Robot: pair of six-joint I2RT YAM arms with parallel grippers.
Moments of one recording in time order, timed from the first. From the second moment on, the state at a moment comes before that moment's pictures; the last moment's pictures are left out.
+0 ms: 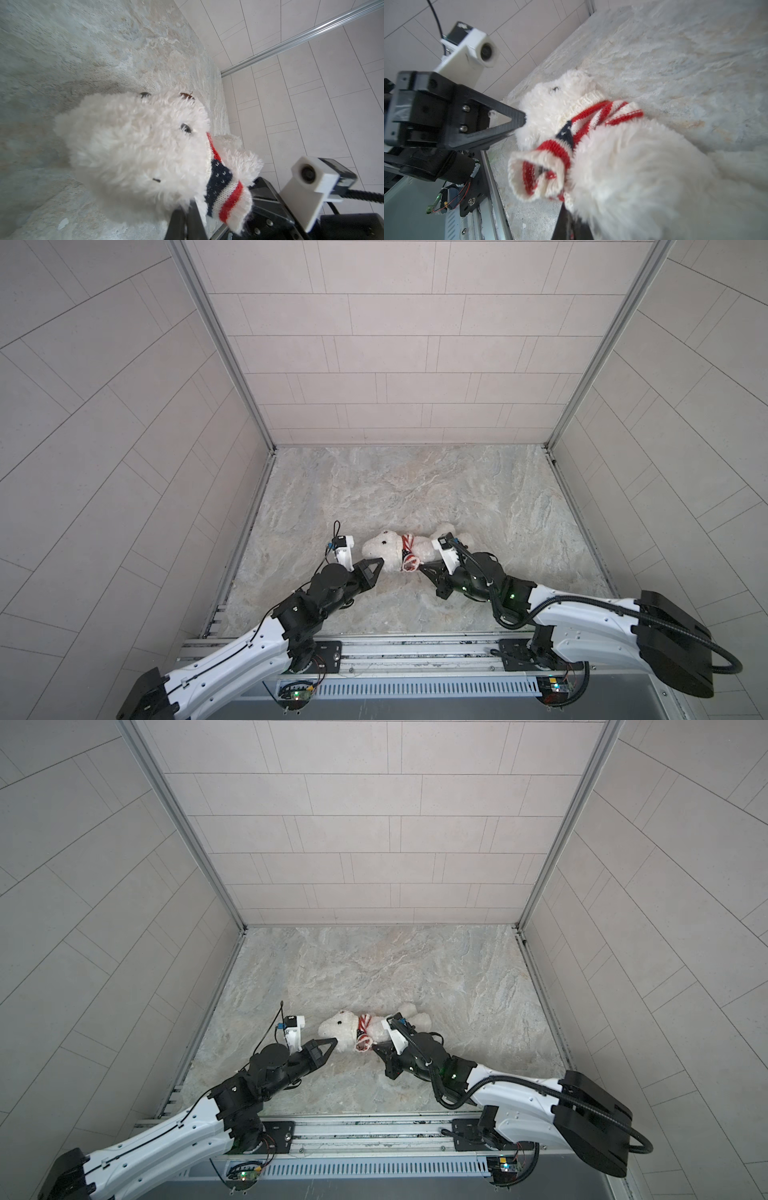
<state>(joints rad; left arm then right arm) -0.84 0.57 0.21 0.00 -0.10 -1.11 0.97 1.05 0.36 0.34 -0.05 0.43</state>
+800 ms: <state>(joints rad) -0.85 0.43 0.16 -0.16 -0.14 -1.09 1.08 0.66 0.27 0.16 0.25 0.35</state>
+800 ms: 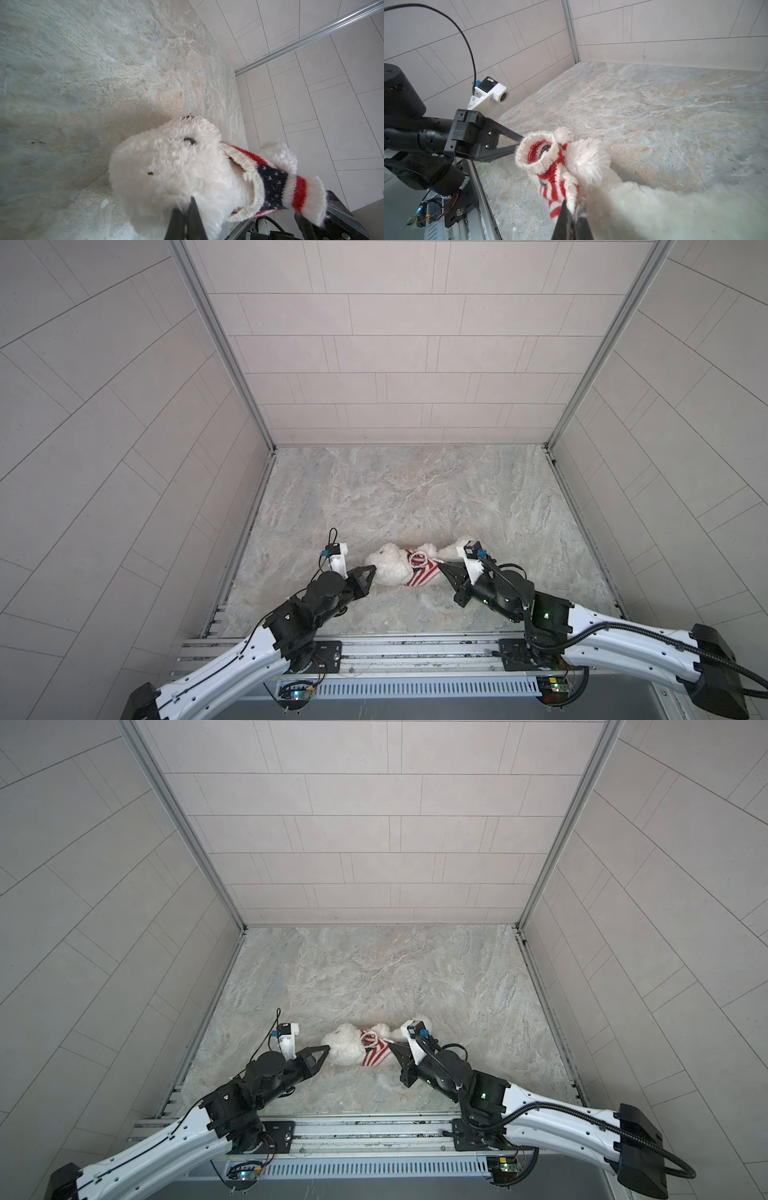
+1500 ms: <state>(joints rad) -0.85 0.51 0.16 -0.11 -0.08 -0.97 1.11 0.98 0.36 0.26 0.13 0.32</state>
